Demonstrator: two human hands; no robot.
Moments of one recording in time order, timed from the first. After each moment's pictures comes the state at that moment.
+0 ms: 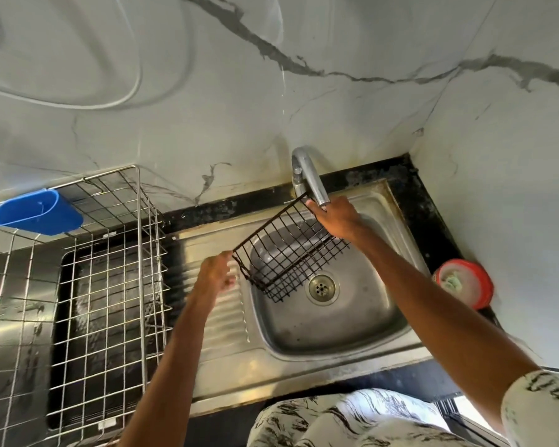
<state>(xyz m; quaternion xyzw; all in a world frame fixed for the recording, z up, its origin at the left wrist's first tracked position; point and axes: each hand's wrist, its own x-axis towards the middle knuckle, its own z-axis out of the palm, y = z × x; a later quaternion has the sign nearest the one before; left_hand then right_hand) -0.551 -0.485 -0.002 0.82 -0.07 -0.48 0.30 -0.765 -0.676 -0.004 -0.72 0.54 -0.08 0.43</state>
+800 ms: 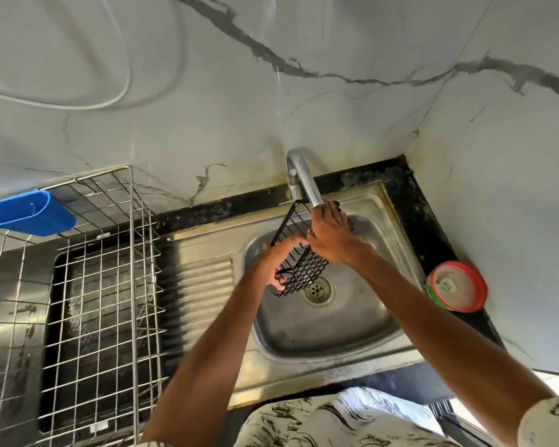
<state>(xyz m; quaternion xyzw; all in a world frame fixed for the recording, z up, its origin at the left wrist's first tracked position) -0.647 -0.563 -0.004 0.76 -0.07 -0.61 0.21 -0.773 -0.647 -0.006 -0.86 0.45 0.07 0.23</state>
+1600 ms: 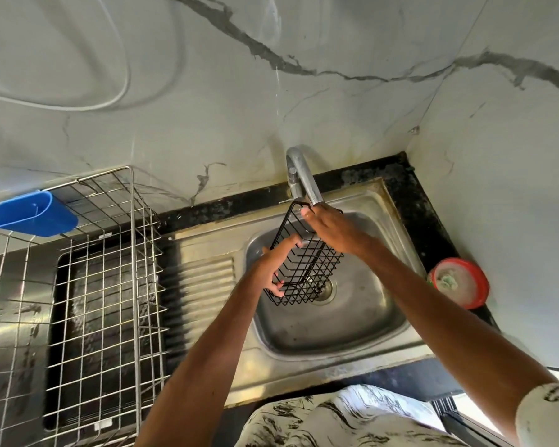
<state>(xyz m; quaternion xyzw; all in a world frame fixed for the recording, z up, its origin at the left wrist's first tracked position) -0.646 -0.554 -0.002 0.76 -0.08 -0.62 0.18 -0.788 -0.657 0.002 -0.81 0.41 -0.03 0.41</state>
